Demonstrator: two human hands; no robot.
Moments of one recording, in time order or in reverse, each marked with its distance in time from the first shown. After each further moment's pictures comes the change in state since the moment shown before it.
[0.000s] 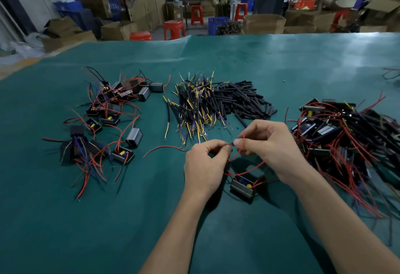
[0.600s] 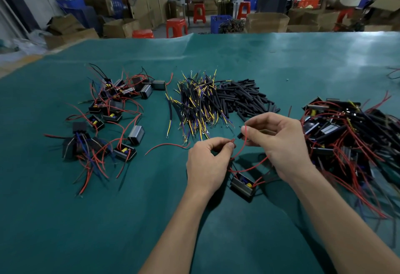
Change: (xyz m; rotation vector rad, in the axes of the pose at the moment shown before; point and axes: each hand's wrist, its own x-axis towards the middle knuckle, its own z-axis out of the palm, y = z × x) left_hand 0.001 0.001 0.002 0.017 0.024 -0.013; right_hand -0.001 -0.003 0.004 0.094 0.169 -0.092
